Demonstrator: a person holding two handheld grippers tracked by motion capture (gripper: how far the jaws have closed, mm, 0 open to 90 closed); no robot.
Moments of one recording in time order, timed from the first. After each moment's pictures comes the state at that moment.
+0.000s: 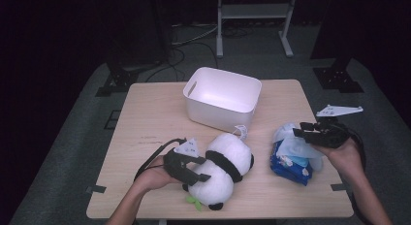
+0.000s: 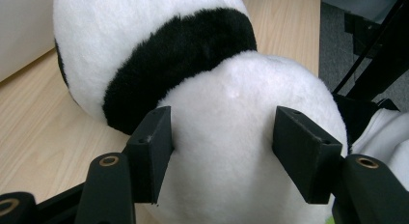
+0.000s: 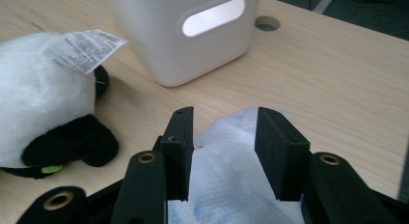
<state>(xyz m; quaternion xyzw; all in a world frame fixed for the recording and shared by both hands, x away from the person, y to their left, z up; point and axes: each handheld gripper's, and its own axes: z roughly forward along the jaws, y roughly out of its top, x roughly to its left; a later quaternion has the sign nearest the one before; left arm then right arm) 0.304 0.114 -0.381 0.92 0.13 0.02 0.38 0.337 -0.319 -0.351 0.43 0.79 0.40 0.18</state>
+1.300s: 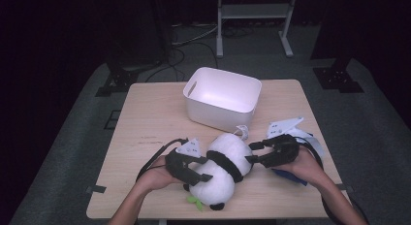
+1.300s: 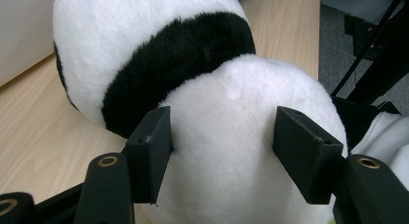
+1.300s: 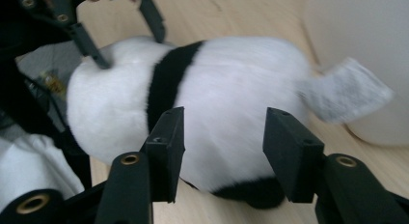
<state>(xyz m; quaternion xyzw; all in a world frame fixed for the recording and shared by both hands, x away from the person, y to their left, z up) 0.304 0.109 -0.381 0.92 0.12 0.02 0.38 0.321 -0.199 -0.364 0.20 0.88 0.43 0.04</state>
